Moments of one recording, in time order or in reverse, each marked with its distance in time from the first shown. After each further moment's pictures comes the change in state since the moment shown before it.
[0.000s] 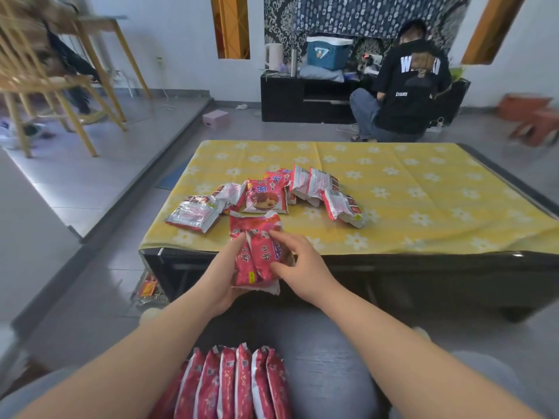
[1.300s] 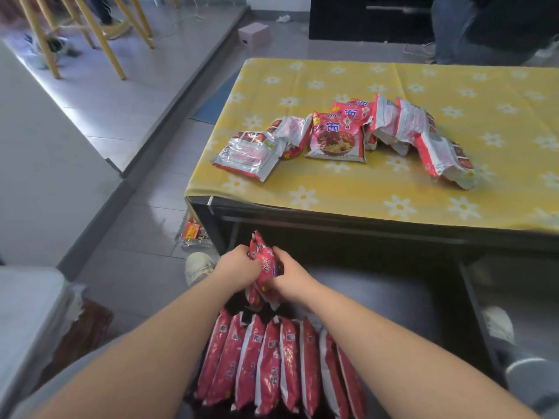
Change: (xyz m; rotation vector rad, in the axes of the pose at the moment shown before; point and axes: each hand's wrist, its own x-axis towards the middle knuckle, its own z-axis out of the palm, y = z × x) left_hand 0.037 -0.040 -0.144 1.164 0.357 -0.318; right_hand 0.048 0.072 0.208 0.169 -0.462 0.486
